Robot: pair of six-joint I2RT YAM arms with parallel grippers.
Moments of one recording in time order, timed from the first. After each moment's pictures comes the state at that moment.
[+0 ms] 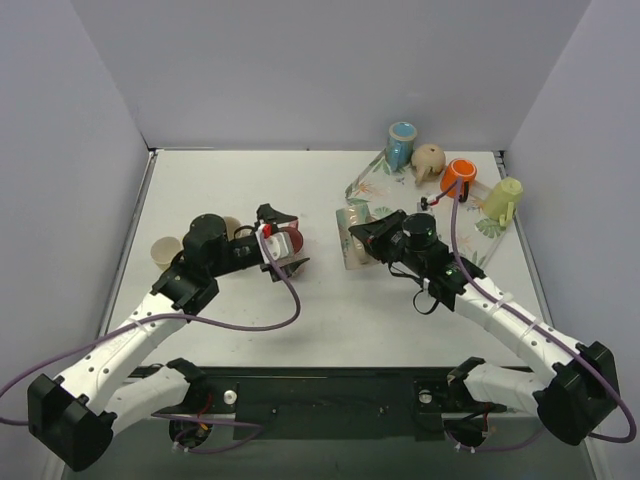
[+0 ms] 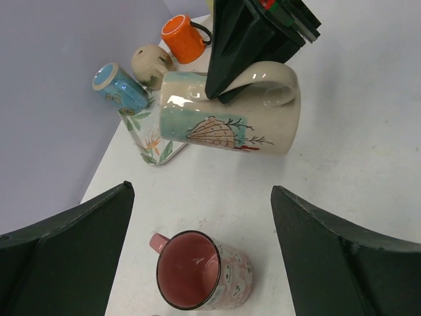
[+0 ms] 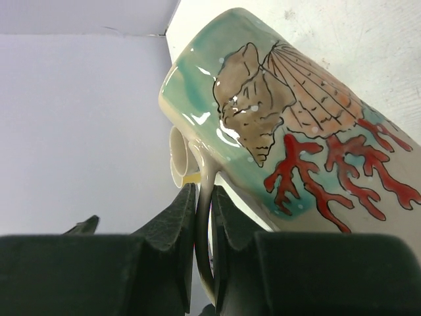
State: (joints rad) left arm -0.56 0.98 0.83 0.02 0.58 0.52; right arm 0.58 1.12 0.79 -0.05 0.02 1.34
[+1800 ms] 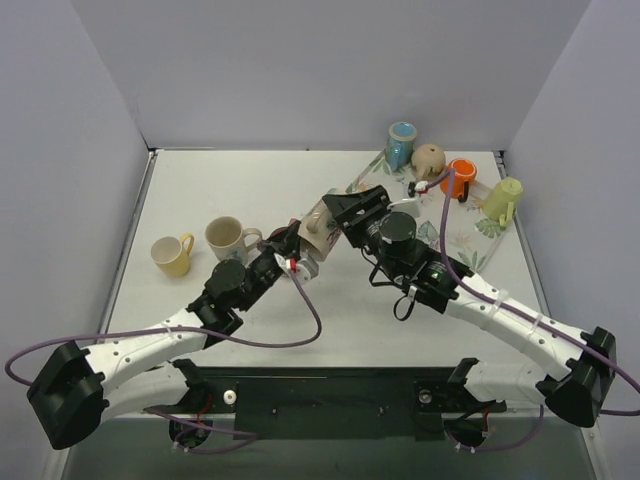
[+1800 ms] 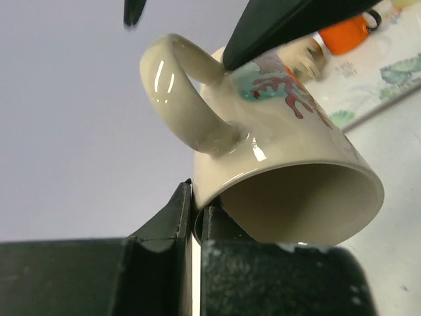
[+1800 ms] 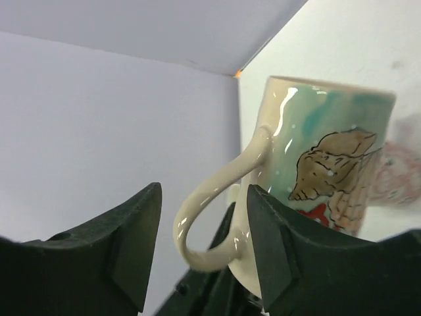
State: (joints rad) left arm -0.87 1.05 0.47 0.81 -0.13 0.81; right arm 0.88 1.18 0.97 0.08 0.46 1.37
